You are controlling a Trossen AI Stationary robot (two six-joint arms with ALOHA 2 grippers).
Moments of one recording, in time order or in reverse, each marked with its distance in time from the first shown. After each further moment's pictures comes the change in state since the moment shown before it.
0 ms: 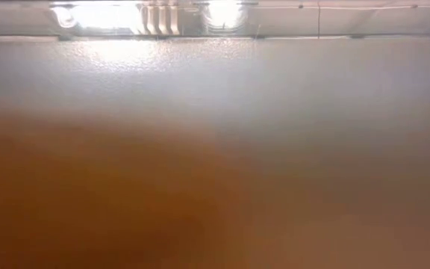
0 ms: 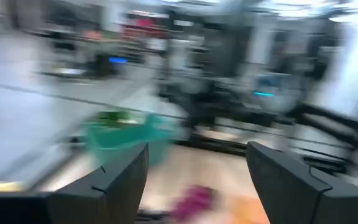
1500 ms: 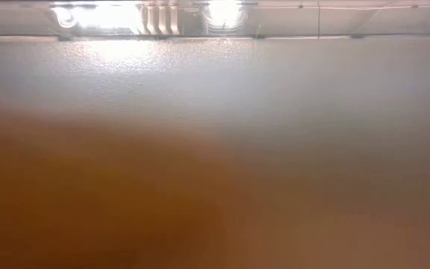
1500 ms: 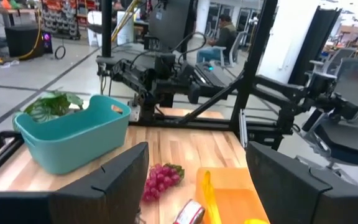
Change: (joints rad) left arm 0.533 0.005 0.002 -0.072 0.816 0.034; right arm 0.000 0.000 0.000 0.000 0.000 0.000
